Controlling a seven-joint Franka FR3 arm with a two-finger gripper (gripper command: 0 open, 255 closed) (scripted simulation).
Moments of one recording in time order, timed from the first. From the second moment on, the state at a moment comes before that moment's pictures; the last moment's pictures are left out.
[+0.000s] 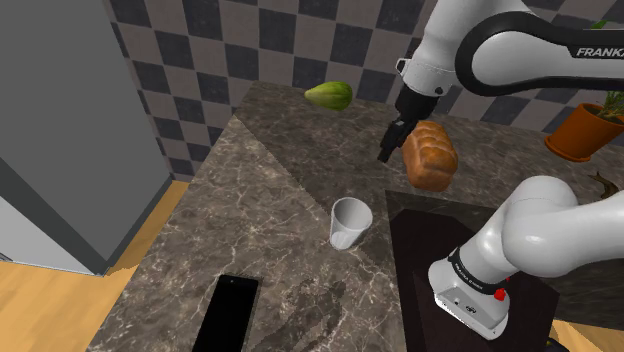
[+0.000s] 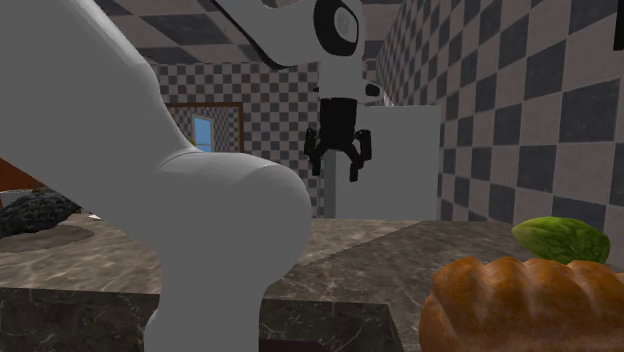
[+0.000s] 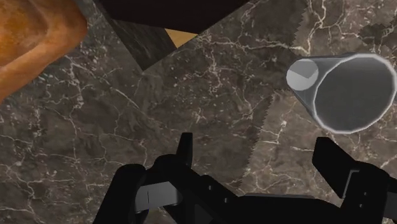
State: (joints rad) arm 0.14 -0.76 0.07 -2.60 0.13 1.85 0.00
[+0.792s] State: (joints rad) arm 0.27 -0.59 0.20 -2.73 0.30 2.12 0.06
